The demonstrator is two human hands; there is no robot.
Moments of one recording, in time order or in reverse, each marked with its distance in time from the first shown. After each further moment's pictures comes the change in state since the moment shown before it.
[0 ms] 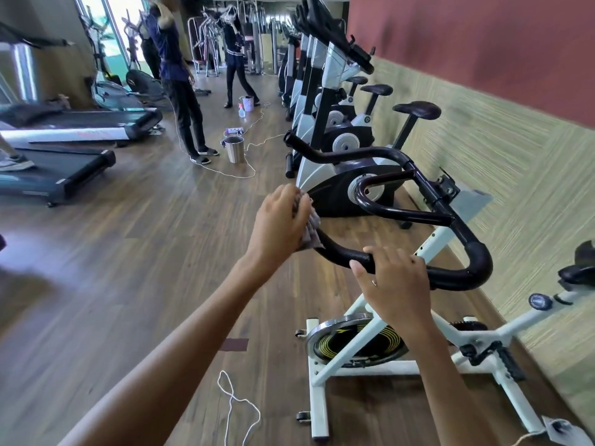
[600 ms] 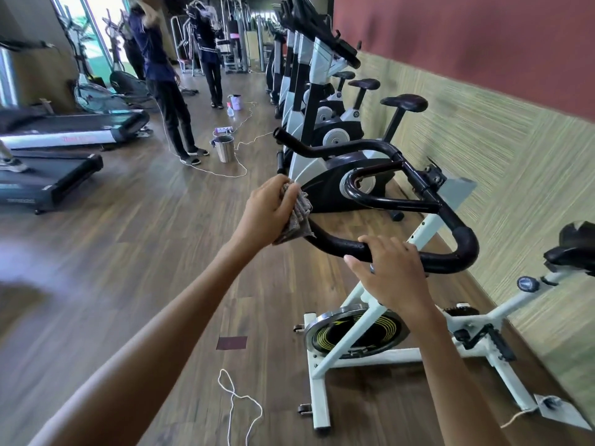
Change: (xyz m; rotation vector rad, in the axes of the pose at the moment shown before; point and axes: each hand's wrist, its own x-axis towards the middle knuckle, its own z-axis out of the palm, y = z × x) left_hand 0.009 -0.010 -0.007 -0.023 -0.086 0.112; right_hand -0.003 0.007 -0.011 0.101 -0.075 0.000
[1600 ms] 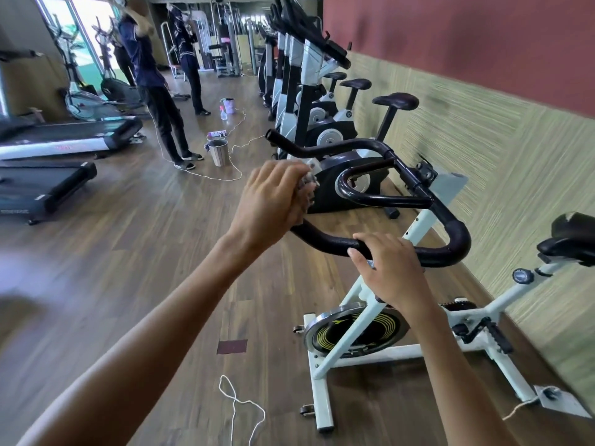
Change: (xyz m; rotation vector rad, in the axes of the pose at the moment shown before) left_hand 0.003 0.027 -0.011 0.240 0.092 0.396; right_hand -0.004 0.008 -0.001 0.067 0.069 -0.066
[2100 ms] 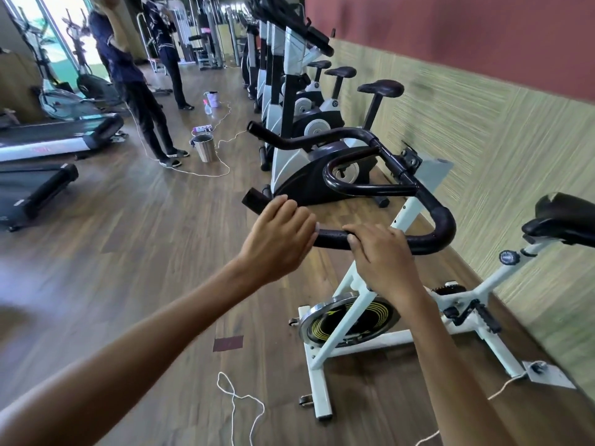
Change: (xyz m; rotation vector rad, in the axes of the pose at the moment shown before) left_hand -0.043 0.015 0.048 0.486 -0.246 0.341; right_hand -0.002 0.008 0.003 0.022 0.020 0.020
